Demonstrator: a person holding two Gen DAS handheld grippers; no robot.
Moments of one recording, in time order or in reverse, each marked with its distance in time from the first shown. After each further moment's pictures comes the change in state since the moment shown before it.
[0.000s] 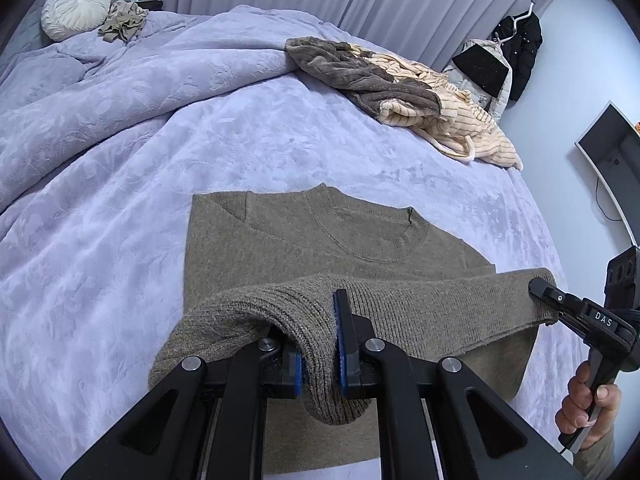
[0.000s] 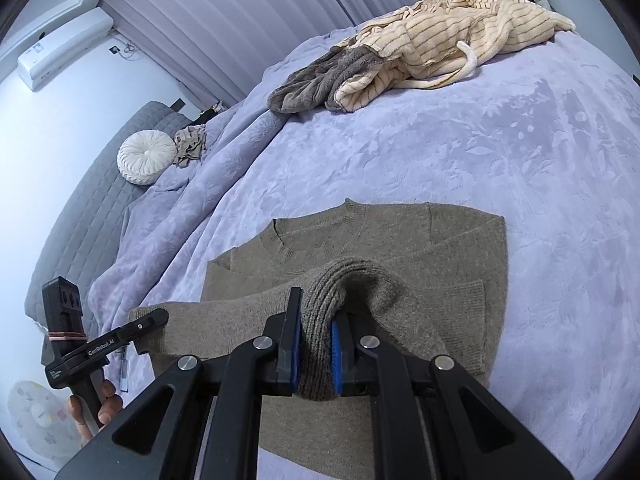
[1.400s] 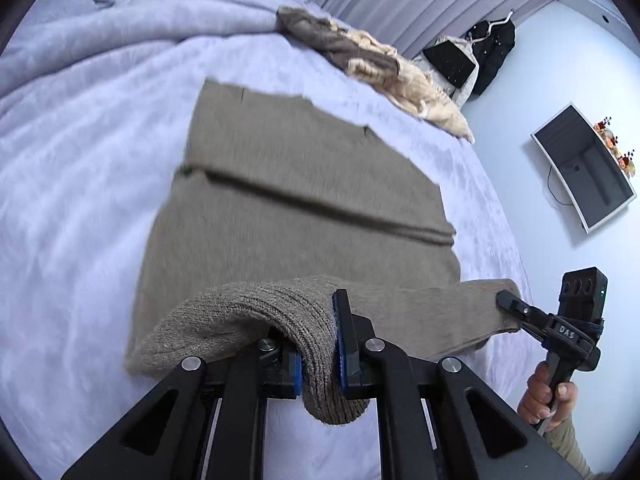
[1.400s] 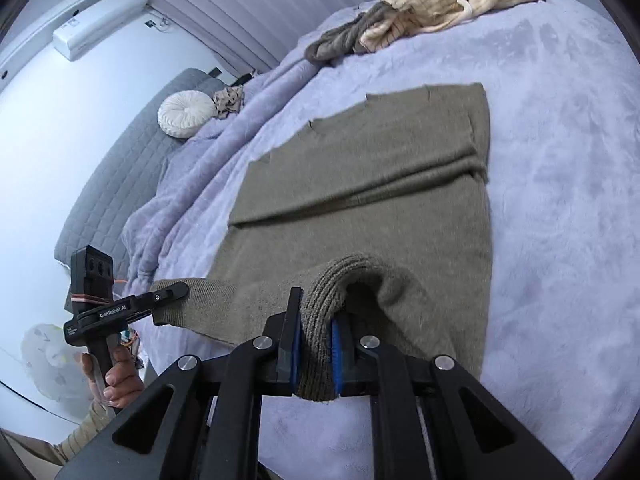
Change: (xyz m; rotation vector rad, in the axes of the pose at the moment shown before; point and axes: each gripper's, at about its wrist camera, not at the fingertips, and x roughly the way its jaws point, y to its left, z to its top) left arm -0.072 0.017 -0.144 -0.061 0.048 -0.188; right arm -0.082 -0.009 -0.151 -0.023 0.034 0.139
